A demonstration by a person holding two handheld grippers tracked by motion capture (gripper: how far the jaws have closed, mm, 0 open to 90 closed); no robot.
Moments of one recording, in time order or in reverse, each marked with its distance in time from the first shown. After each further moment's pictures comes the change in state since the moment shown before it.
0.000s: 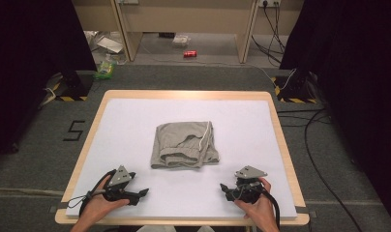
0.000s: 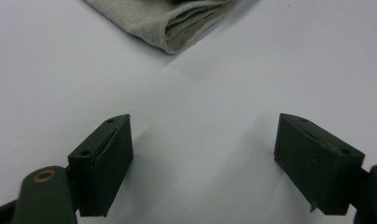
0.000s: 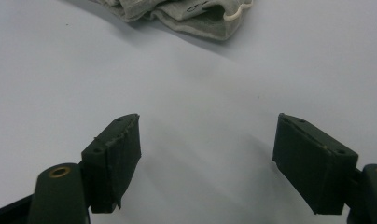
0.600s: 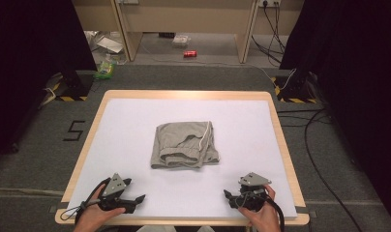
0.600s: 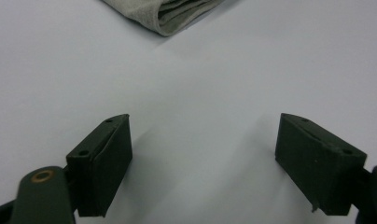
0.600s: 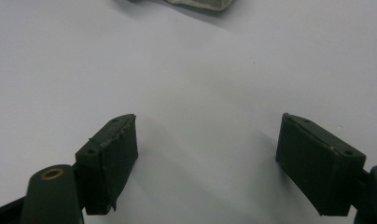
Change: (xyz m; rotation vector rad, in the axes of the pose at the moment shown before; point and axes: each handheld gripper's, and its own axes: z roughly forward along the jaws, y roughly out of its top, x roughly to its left) left arm -0.014 -0.020 -0.016 -0.040 0.028 -0.022; right arm 0.005 -0.017 -0.011 0.011 -0.031 0.000
